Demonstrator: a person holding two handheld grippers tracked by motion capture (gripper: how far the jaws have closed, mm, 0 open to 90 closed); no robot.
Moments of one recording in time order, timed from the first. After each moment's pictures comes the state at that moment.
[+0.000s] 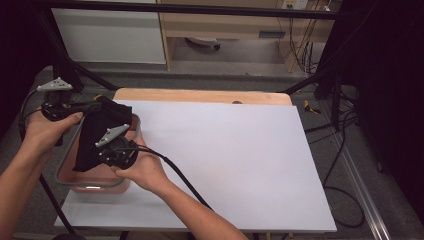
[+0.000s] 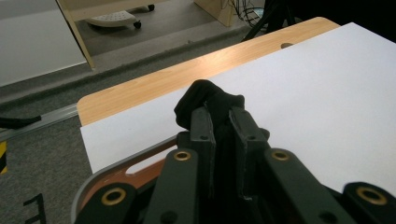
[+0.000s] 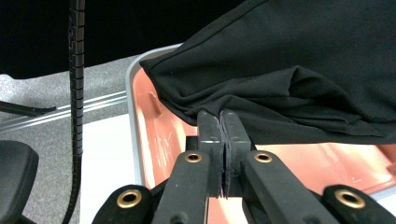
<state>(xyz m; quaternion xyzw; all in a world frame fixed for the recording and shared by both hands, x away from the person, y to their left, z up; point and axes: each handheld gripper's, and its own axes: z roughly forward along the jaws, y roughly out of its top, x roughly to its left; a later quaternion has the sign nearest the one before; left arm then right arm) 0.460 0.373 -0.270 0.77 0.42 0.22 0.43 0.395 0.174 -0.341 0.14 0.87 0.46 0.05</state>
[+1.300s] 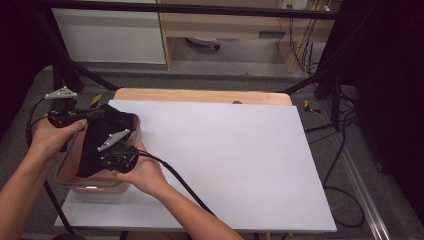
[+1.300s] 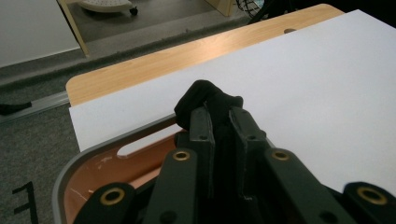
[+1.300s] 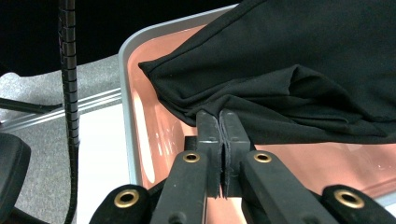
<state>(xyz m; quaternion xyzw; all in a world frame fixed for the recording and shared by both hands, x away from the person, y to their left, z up) 0.462 0.378 -0.299 0.77 0.43 0.20 0.42 0.398 0.181 -0.365 0.16 0.88 0.45 0.03</state>
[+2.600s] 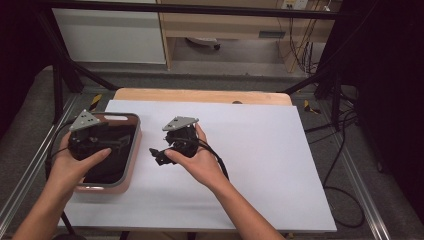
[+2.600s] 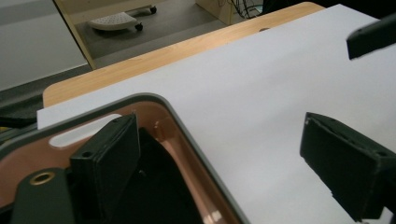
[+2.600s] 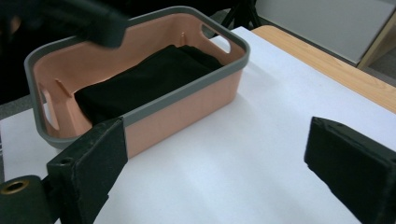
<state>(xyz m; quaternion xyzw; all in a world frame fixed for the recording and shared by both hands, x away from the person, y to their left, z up) 0.382 0.295 -0.311 0.76 0.42 0.26 0.42 0.411 0.031 -0.327 0.27 0.82 0.47 0.14</state>
